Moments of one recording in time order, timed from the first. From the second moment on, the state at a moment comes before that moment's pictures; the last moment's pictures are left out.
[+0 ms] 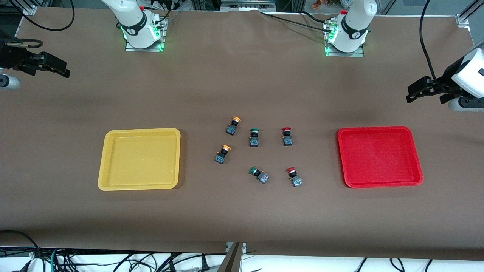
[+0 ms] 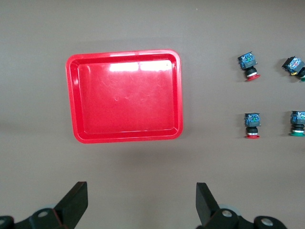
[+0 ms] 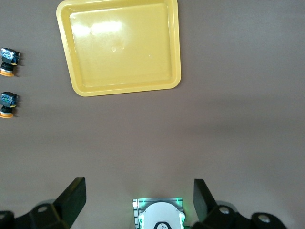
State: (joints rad) left arm 0.02 0.04 -0.03 -1.57 0.00 1.57 -0.03; right arm -0.01 0.05 0.05 -1.45 0.00 1.32 0.09
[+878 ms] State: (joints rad) left arm -0.02 0.09 -0.06 -1.59 -0.10 1.55 -0.03; right arm -0.01 0.17 0.04 -1.45 0.00 1.39 0.09
